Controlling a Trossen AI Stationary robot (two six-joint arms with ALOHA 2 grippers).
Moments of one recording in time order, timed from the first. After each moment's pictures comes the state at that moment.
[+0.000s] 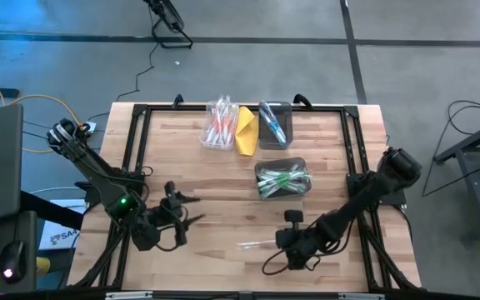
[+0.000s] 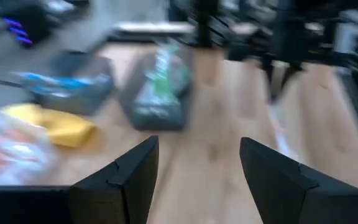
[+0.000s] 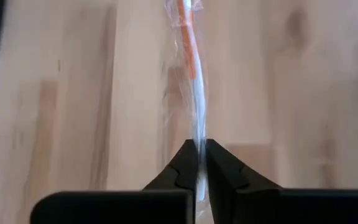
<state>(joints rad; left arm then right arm) -0.79 1.23 0.92 -0.34 -0.97 -0.55 0.68 1.76 1.06 -0.44 0.29 0.63</state>
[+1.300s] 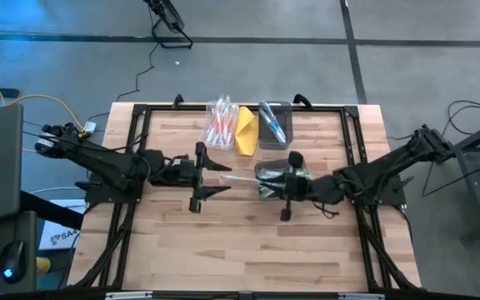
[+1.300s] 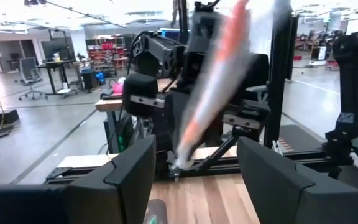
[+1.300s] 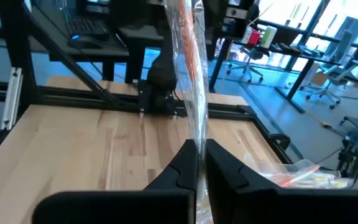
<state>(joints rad) -0.28 1.14 0.92 0.37 -0.24 0.08 0.43 1.30 1.06 -0.01 0.64 -0.03</state>
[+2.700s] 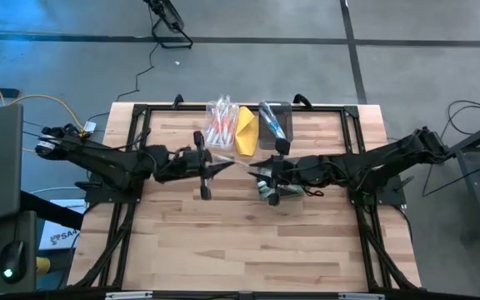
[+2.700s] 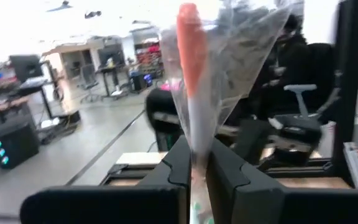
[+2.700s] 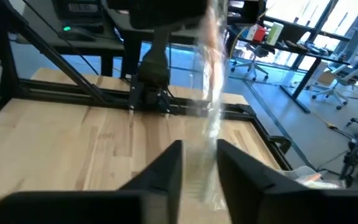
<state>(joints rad) -0.21 1.17 0.92 0.42 -0.40 0.18 0.25 1.35 1.06 0.06 0.42 -0.11</state>
